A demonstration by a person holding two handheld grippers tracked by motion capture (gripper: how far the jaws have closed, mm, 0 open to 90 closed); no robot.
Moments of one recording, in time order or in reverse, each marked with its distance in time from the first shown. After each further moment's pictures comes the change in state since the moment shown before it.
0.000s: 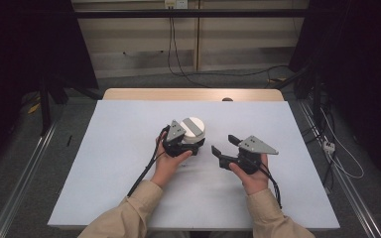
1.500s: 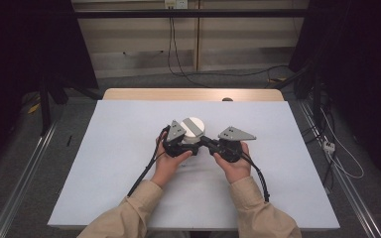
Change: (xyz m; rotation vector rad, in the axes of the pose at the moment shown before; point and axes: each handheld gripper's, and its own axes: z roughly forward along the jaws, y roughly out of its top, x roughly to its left) left arm 0.000 0.000 0.000 -0.002 0.001 -0.001; right arm 0.018 0.017 0.044 0.097 0.117 -0.003
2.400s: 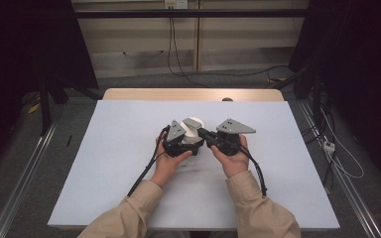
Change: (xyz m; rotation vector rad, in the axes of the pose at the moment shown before) left arm 0.000 0.000 0.000 0.004 0.000 0.002; right arm 0.004 0.026 0.002 -0.060 0.003 -0.018
